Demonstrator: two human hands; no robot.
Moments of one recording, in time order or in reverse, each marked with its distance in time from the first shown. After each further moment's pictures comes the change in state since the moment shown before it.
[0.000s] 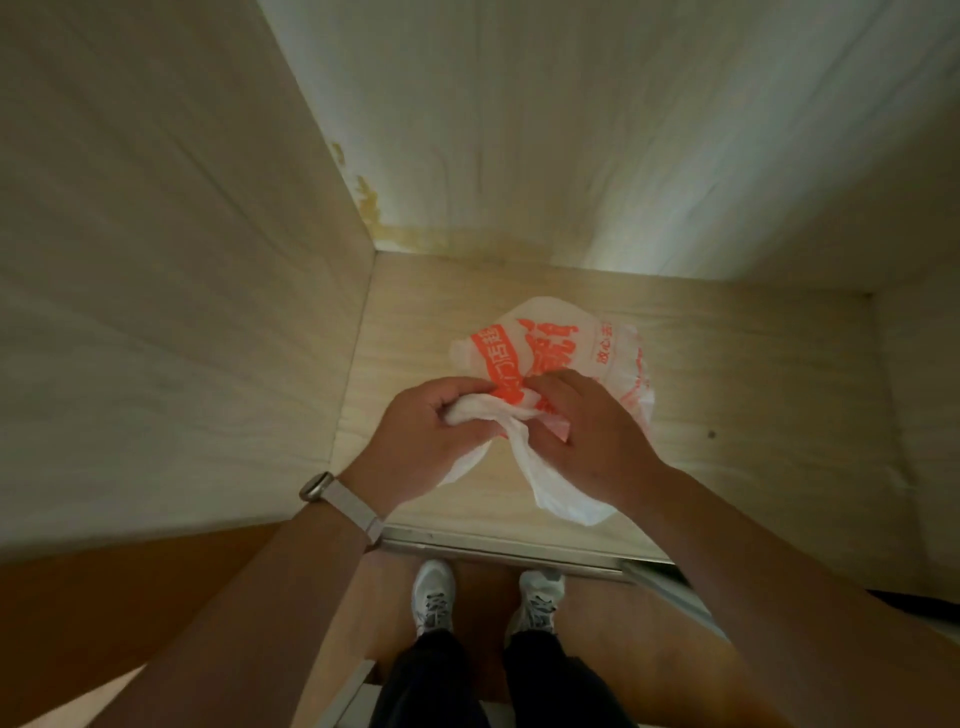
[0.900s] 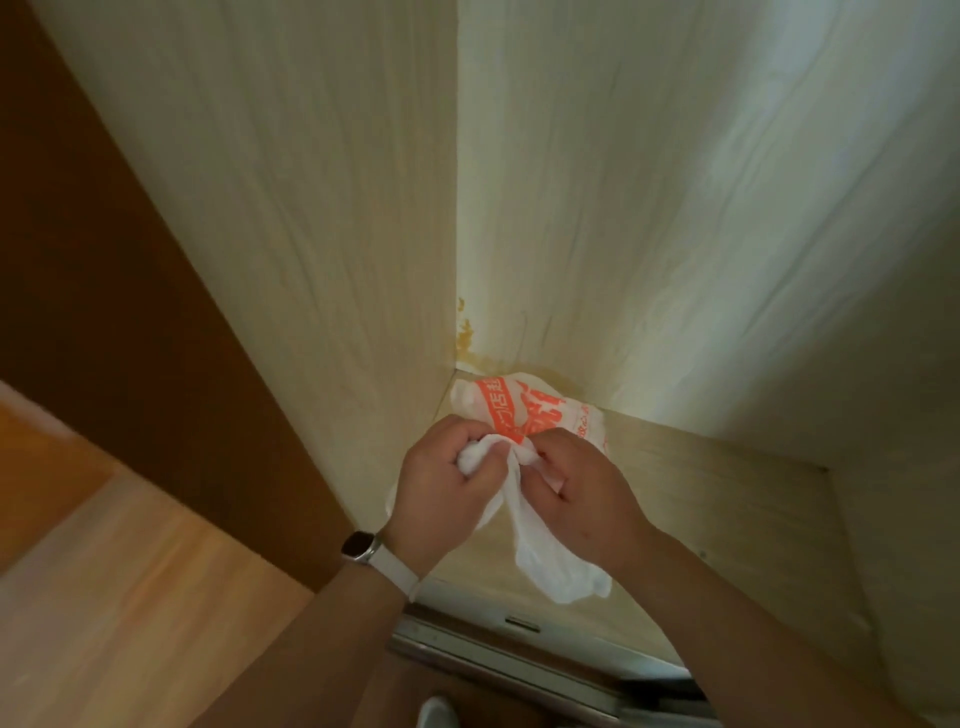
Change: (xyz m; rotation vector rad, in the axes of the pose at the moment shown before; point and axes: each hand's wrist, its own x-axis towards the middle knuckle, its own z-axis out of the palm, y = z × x) left_hand -0.154 0.094 -0.059 0.089 0.550 0.462; right_hand -0.064 -0.190 -0.073 0.074 0.137 -0.264
